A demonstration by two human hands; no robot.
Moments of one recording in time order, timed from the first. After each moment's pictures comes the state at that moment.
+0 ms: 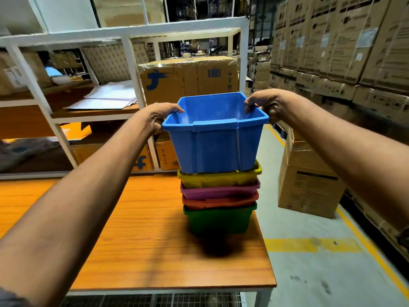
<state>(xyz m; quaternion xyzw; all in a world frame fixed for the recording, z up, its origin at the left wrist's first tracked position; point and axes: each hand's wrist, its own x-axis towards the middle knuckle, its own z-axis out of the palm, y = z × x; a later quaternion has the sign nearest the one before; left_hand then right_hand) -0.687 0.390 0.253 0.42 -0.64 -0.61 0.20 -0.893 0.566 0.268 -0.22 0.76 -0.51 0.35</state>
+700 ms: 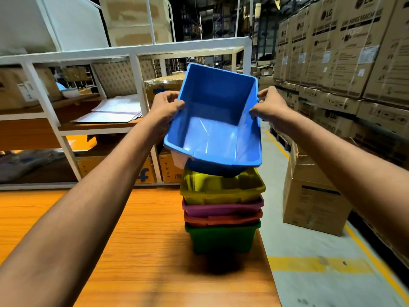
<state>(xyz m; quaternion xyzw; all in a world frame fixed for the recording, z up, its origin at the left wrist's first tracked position) -0.709 0.373 0.272 0.29 -0.72 -0.47 0.41 -0.921 0.543 0.267 -0.34 0.78 -0.52 0.03</state>
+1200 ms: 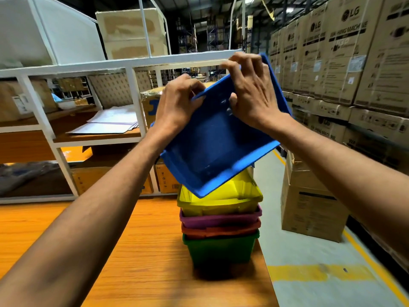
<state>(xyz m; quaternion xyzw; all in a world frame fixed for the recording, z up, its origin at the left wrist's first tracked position) -0.727 0.407 0.304 0.11 -0.84 0.02 0.53 -0.887 0.544 0.307 -0.51 0.66 -0.23 -0.50</state>
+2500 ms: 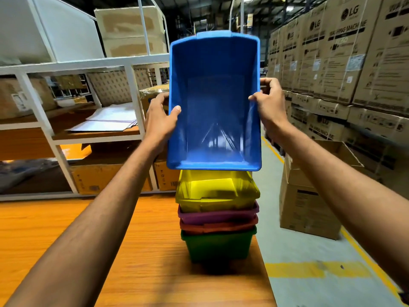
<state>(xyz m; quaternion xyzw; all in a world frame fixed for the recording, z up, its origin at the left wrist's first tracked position) -0.705 0.385 0.257 0.24 -0.76 -0.30 0.52 -0.913 0.553 0.276 -0.37 0.58 -0.72 -0.06</state>
